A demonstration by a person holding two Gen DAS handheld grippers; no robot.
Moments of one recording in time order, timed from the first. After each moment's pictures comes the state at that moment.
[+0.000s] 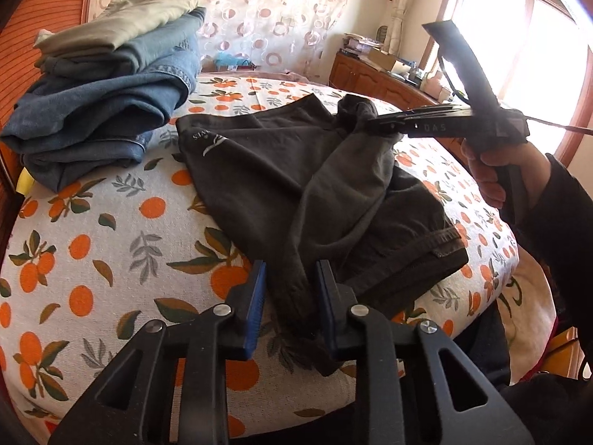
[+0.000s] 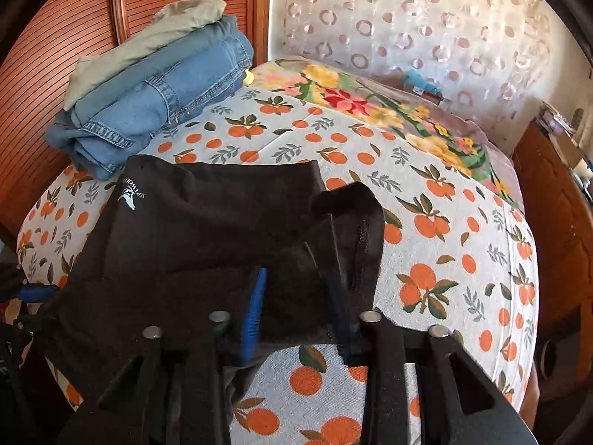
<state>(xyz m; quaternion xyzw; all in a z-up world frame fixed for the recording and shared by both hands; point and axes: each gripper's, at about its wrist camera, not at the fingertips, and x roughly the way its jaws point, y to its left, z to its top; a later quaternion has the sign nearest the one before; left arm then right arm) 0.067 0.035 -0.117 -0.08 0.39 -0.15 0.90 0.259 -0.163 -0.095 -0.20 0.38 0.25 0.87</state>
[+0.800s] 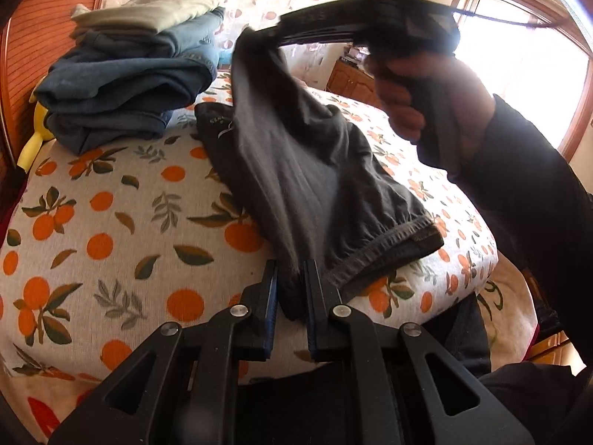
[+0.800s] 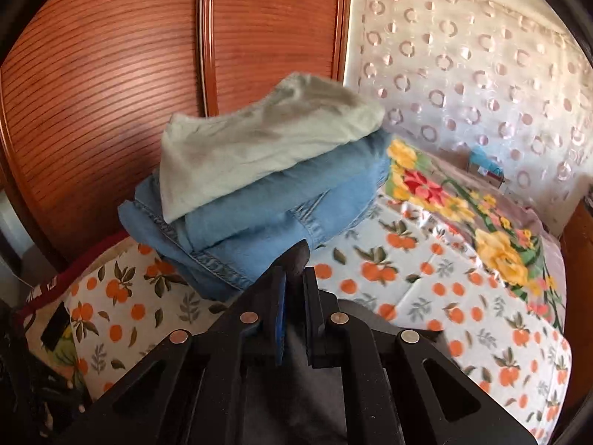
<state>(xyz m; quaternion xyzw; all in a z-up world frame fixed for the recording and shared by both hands) 0.030 0.053 -0.118 -0.11 0.38 -0.17 0.90 0.245 -0.066 -0.055 -0.19 0.28 0.37 0.86</state>
